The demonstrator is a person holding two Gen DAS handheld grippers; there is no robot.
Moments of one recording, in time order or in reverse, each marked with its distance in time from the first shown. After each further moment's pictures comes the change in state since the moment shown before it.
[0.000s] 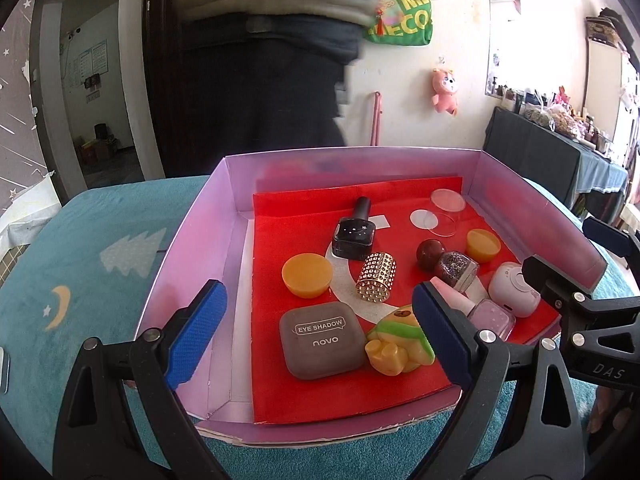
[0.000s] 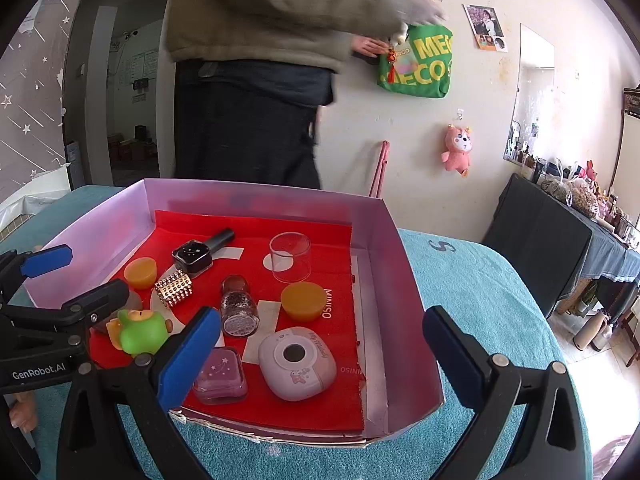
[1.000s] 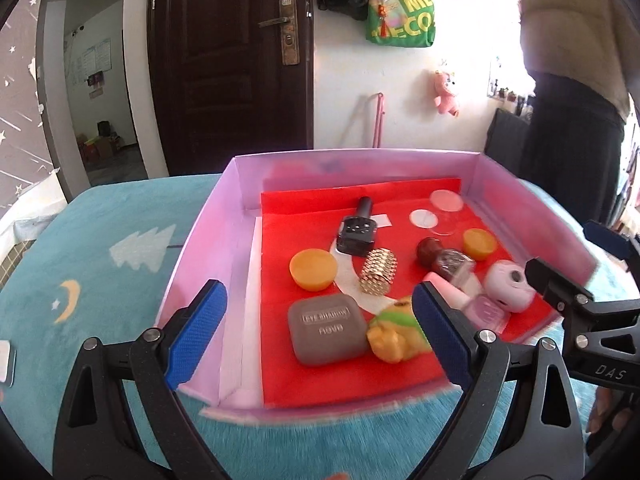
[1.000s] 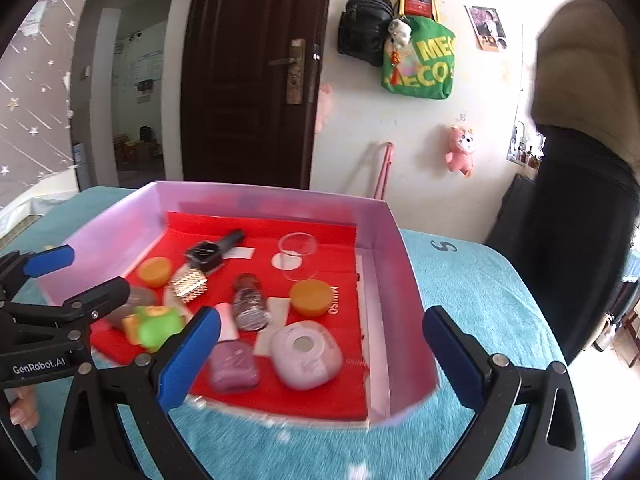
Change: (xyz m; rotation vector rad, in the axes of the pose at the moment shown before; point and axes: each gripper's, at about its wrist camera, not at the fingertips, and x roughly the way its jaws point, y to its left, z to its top) left arm -0.023 0.003 -0.003 -0.016 0.001 -0.001; right arm -0.033 0.003 -0.001 -0.004 -0.020 0.030
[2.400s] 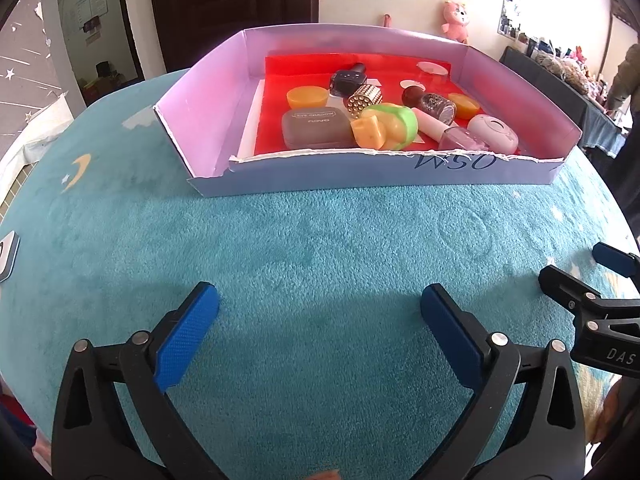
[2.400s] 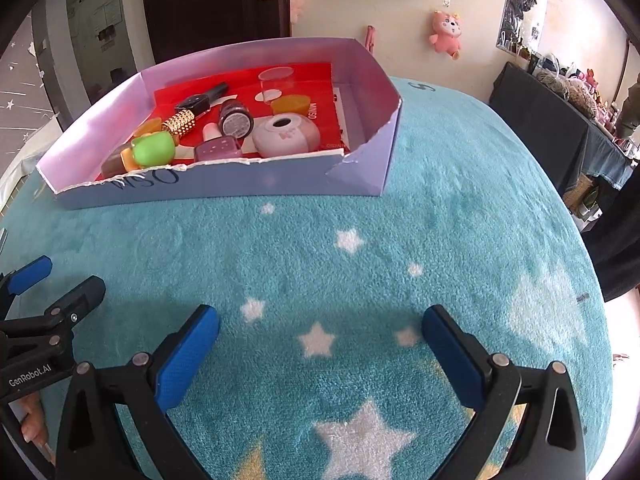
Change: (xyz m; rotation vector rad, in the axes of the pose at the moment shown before) left arm -0.027 -0.012 -0.085 -0.025 0.295 0.028; right arm -0.013 -0.011 -0.085 0.129 0.429 -0.011
